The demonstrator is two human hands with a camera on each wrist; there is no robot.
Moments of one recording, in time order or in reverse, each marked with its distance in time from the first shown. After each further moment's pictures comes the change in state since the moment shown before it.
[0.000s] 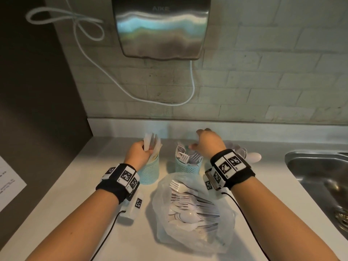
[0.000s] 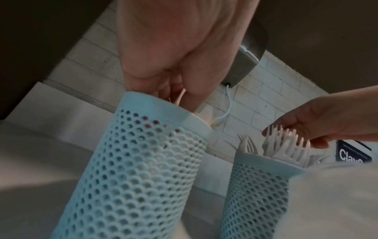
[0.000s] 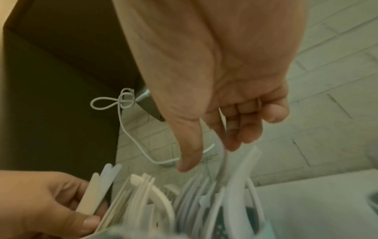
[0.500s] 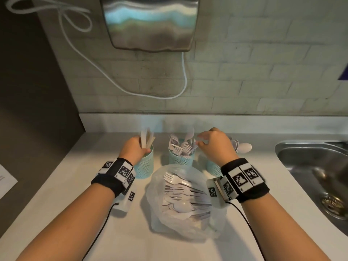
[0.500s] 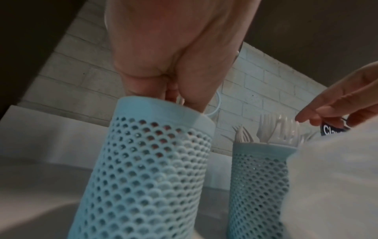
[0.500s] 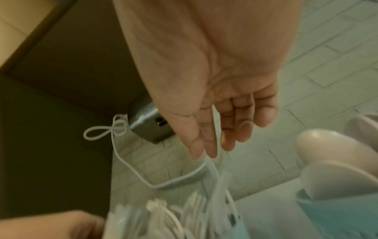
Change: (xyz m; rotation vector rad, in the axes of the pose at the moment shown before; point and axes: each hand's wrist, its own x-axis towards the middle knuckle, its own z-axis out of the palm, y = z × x) left_hand -0.011 0.008 0.003 0.162 -0.047 -0.008; right_hand -0.051 0.029 -0.003 0.222 0.160 -0.032
